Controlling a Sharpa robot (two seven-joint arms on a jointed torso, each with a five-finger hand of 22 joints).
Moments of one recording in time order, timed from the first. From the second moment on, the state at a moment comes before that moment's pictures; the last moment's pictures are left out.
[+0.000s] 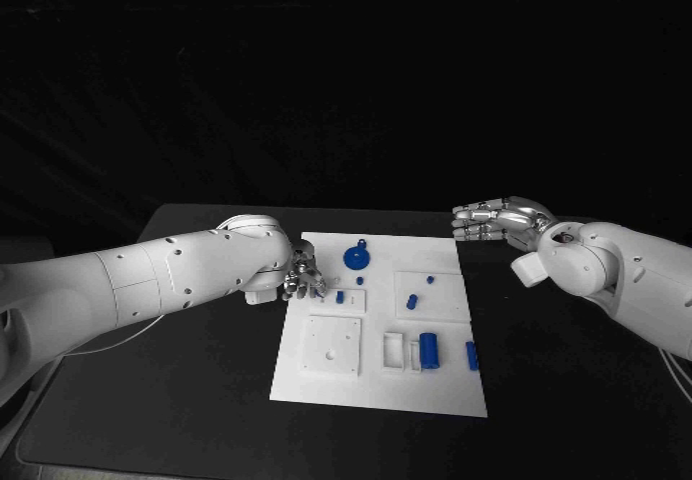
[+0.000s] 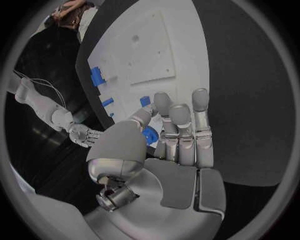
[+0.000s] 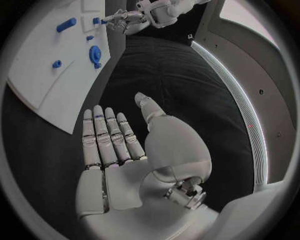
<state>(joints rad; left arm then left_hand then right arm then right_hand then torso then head) 1.38 -0.58 -0.21 1.18 -1.04 0.16 -0.48 1.02 0.08 0.38 -0.17 0.39 1.09 0.07 0.19 1.02 1.47 -0.08 0.65 0.56 1.40 -0.12 1.03 0.70 0.02 1.31 -0.13 0.40 1.31 1.18 -0.67 0.15 0.96 -0.39 0.08 0.10 1.24 0.03 0.08 -0.19 0.40 0.82 0.18 0.06 0.06 0.93 0.19 0.07 0.06 0.96 0.19 0.07 0.06 0.12 0.78 0.19 0.06 0.06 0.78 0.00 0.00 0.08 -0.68</state>
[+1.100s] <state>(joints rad) 1.37 -0.58 -0.21 1.18 -1.04 0.17 -0.48 1.02 0.08 0.38 -0.17 0.38 1.09 0.07 0.18 1.02 1.47 -0.08 0.65 0.56 1.40 -0.12 1.03 0.70 0.02 1.31 -0.13 0.40 1.31 1.18 -0.67 0.15 0.96 -0.39 0.09 0.09 1.24 0.03 0.08 -0.19 0.40 0.82 0.18 0.06 0.06 0.93 0.19 0.07 0.06 0.96 0.19 0.07 0.06 0.12 0.77 0.19 0.06 0.06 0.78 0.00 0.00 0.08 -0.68</state>
